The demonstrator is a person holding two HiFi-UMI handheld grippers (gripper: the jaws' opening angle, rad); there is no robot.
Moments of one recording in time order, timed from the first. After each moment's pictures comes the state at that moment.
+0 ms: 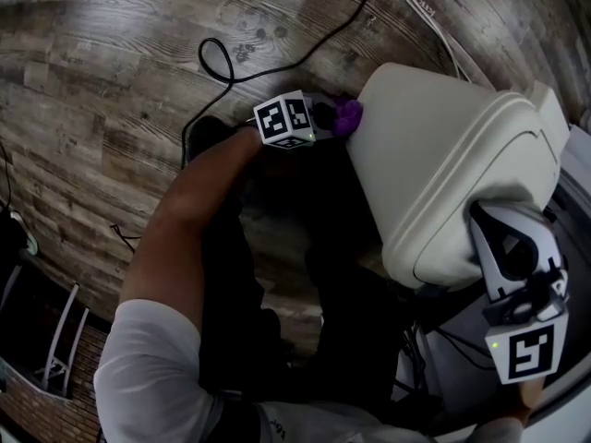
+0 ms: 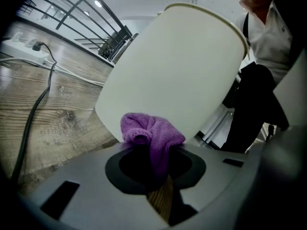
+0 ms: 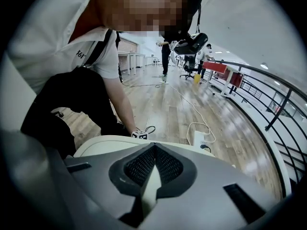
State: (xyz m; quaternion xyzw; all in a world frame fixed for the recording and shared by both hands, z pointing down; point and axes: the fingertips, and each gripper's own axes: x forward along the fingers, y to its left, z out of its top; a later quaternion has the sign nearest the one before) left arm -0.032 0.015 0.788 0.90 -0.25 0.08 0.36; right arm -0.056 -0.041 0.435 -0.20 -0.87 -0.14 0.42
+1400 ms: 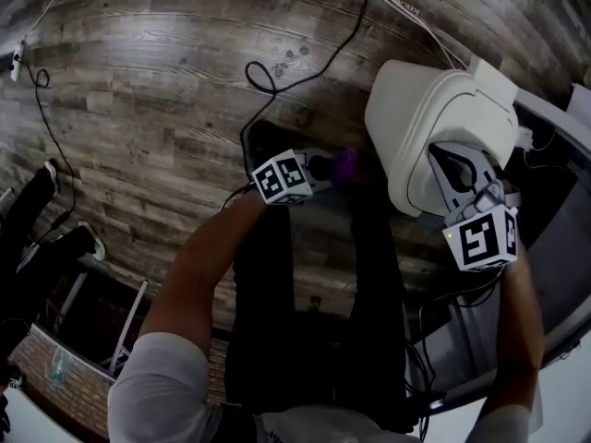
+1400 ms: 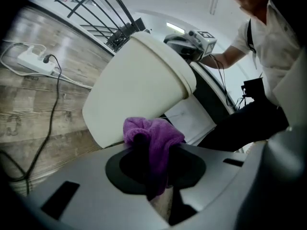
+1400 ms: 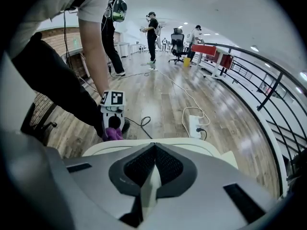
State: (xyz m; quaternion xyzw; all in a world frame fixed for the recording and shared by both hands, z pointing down) left arm -0.043 0.126 0.600 0.86 -0.22 0.08 0.46; right arm -0.063 -0.042 0.445 -0.14 -0.85 -0.11 0.50
